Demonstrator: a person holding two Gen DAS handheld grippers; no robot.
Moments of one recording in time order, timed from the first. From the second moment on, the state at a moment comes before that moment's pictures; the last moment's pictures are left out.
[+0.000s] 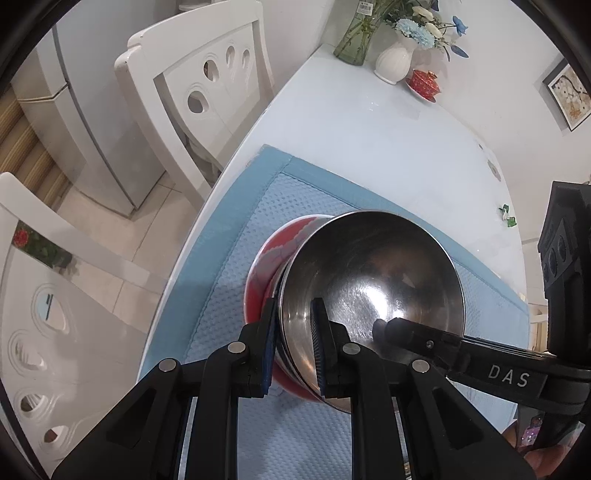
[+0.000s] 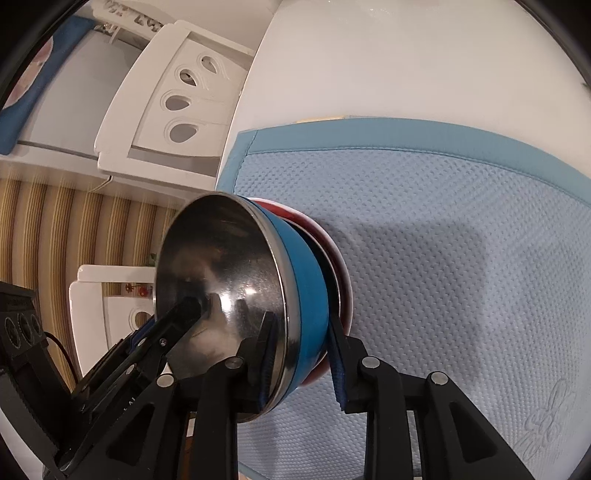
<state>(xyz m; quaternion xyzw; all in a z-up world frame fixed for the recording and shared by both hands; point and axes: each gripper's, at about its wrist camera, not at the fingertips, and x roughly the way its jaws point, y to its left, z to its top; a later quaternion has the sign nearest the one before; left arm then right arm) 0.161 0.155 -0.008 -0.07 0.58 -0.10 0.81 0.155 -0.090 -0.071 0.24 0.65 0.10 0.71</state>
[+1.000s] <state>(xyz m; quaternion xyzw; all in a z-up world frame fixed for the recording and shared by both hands) 0.164 0.169 0.003 -0.06 0.57 -0.08 0.82 0.140 -0.114 -0.057 0.27 0.63 0.11 0.72</state>
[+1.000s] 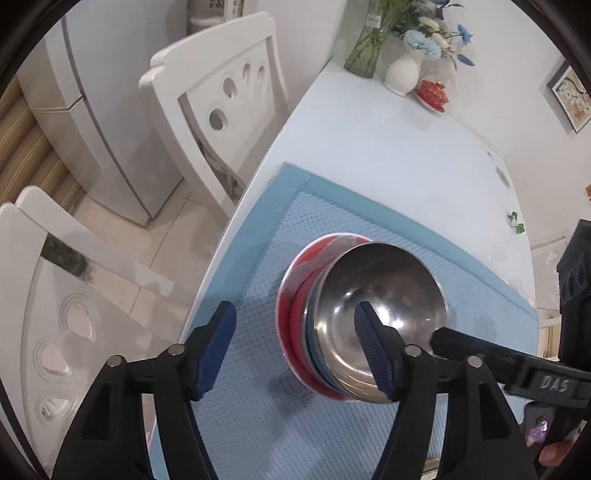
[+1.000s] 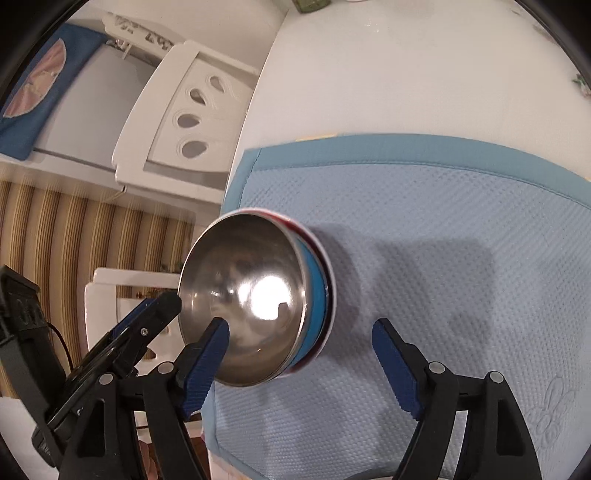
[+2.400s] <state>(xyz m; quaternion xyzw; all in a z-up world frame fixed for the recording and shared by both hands) 0.187 0.153 -0.054 -0.09 0.59 -0.15 0.79 0.161 -0.106 -0.126 0.33 0.61 0.16 0.71</state>
